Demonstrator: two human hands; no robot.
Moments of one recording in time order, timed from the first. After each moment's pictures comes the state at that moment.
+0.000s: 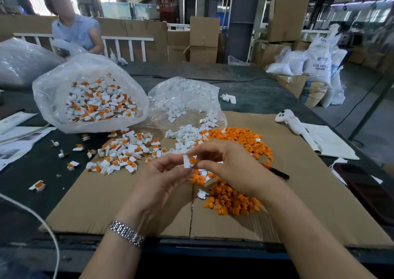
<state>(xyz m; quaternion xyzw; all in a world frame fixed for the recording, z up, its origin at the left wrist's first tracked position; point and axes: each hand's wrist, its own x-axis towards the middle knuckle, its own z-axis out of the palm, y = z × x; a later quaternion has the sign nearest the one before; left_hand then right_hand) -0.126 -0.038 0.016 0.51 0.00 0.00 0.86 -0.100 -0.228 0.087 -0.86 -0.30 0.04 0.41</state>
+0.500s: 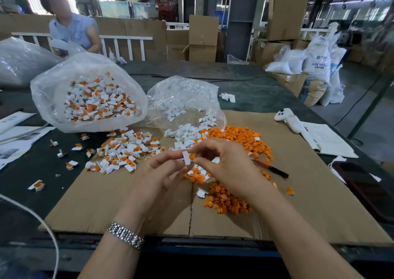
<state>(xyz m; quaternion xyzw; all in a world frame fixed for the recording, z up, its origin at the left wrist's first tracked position) -0.130 -0.037 0.022 0.54 0.01 0.02 0.84 -0.103 -0.221 0.073 -0.87 -0.29 -0.08 0.40</state>
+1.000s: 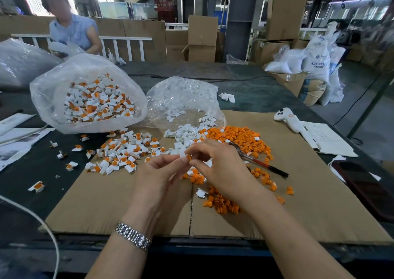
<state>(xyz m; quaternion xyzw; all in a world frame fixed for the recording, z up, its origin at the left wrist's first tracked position) -0.129 -0.051 0.023 0.49 0.08 0.07 0.87 -0.105 -0.209 0.069 -0.88 -0.30 -0.11 0.34</state>
